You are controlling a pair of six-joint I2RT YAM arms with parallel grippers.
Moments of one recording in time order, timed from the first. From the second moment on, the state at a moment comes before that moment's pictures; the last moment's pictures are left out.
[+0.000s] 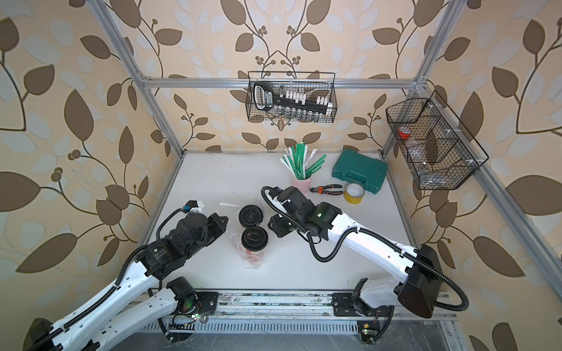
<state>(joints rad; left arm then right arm) -0.64 0.69 0.66 -0.55 -0.24 -1.16 0.86 1.36 1.18 -0.66 -0.13 0.41</state>
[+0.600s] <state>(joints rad) -0.64 0.73 0.78 -0.58 -0.23 -1.12 0.86 1.47 1.49 -0.91 -0.06 0.50</state>
